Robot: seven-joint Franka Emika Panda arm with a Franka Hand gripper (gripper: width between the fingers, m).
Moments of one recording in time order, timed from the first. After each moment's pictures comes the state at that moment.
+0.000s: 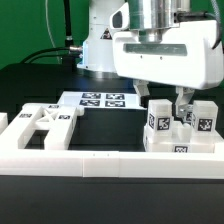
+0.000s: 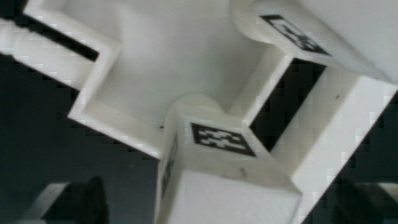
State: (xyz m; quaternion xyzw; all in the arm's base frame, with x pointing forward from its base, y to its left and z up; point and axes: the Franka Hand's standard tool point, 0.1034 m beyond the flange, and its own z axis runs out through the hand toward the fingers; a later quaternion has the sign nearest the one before) arm 0.616 0.053 0.076 -0.89 0.45 -0.03 0.06
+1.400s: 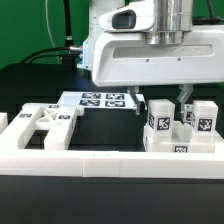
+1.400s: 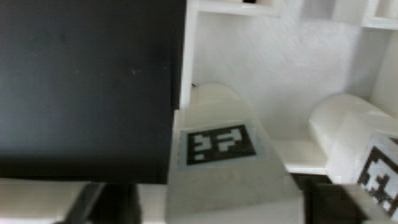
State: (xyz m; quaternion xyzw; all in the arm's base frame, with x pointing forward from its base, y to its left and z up) arm 0.613 0.050 0.071 -1.00 -0.03 -0.04 0.02
